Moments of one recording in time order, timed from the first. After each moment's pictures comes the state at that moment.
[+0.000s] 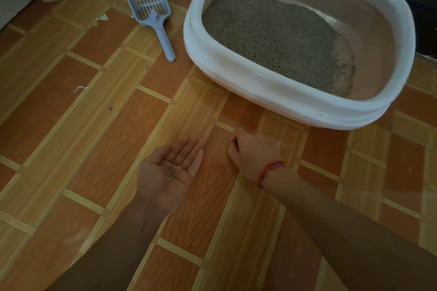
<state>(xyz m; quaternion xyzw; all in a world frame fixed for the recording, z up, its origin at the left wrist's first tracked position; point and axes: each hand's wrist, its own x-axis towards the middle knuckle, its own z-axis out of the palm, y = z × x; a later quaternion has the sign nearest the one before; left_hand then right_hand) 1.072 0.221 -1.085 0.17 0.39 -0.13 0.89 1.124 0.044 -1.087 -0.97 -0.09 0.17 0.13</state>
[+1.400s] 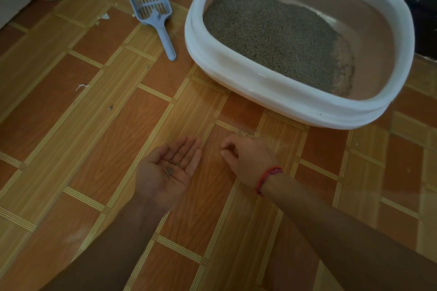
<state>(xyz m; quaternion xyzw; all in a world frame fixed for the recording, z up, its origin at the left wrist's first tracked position) 1.070 0.225 -1.086 0.17 0.39 -0.13 0.90 1.111 0.046 -1.088 -0.95 -0.08 0.20 0.23</state>
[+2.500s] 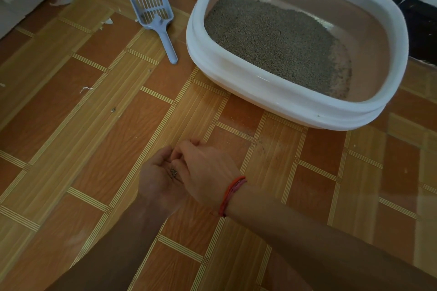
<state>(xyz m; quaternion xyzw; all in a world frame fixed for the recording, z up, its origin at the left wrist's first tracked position) 1.061 0.229 -1.091 0.15 0.35 -0.20 0.90 1.085 0.119 -1.045 -0.91 -0.21 0.21 0.29</state>
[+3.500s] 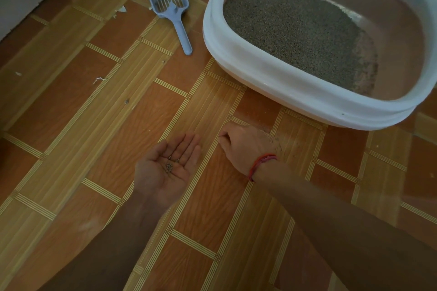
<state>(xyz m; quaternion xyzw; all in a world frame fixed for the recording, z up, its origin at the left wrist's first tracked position) 1.064 0.250 -1.086 0.16 0.40 -0.10 0.90 1.125 0.088 -1.093 -0.96 -0.12 0.18 0.19</state>
